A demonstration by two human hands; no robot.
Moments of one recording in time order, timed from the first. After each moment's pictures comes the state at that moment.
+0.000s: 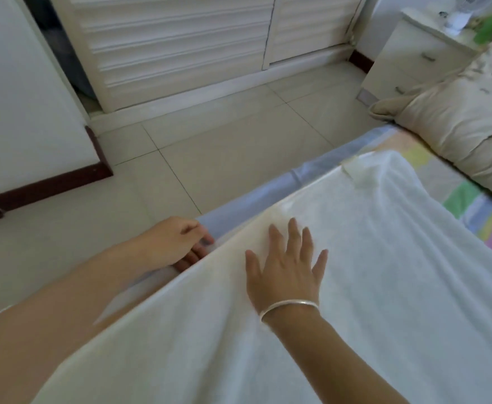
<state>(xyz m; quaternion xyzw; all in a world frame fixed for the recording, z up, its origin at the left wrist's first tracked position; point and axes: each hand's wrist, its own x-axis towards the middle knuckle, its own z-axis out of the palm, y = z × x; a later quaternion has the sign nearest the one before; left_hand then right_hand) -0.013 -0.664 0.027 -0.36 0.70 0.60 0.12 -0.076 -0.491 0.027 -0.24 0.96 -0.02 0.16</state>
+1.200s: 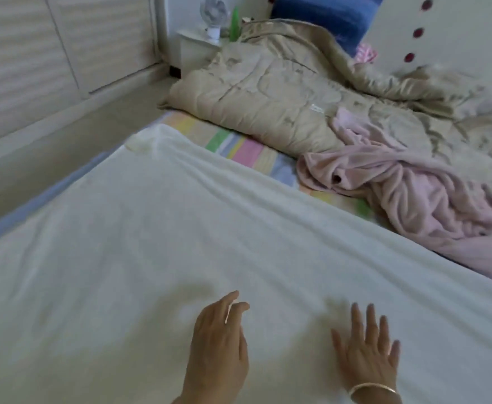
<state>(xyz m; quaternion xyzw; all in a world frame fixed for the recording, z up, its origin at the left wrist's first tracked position) 0.117 -0.213 0.037 0.05 0.94 0.32 -0.07 0.093 0.036 0.030 0.17 0.98 -0.07 0.08</state>
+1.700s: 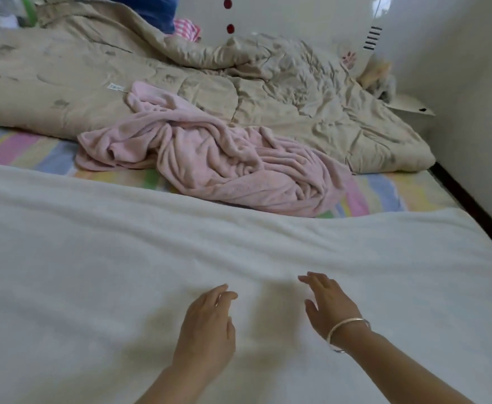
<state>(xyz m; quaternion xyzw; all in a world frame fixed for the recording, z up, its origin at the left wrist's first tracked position) 0.135 0.229 0.046 0.21 0.94 0.28 0.07 0.155 0.474 0.074 0.10 0.99 -0.09 0.10</state>
